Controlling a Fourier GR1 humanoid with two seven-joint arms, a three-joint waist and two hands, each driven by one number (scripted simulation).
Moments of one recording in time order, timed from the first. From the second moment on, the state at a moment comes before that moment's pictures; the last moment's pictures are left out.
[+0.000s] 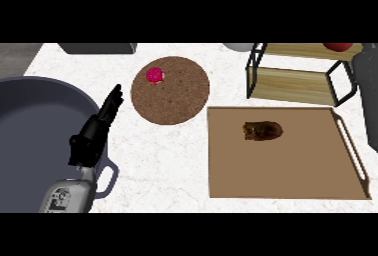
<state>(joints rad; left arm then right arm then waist) -0.18 0.06 -0.01 -1.50 -0.19 -0.04 0.03 -1.01 -0.41 -0.30 -0.85 1.09 -0.66 0.54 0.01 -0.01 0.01</state>
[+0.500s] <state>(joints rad) -0.18 0.05 -0.01 -1.49 -0.19 -0.04 0.01 -1.02 -0.41 -0.34 -0.96 0.89 -0.58 0.48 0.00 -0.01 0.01</state>
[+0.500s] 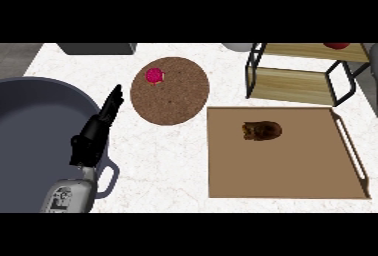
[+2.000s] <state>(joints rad) -0.13 0.06 0.03 -1.55 -0.19 -0.05 0.06 -0.49 -0.74 -0.87 -1.71 0.38 -0.02 0.85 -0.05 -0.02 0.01</state>
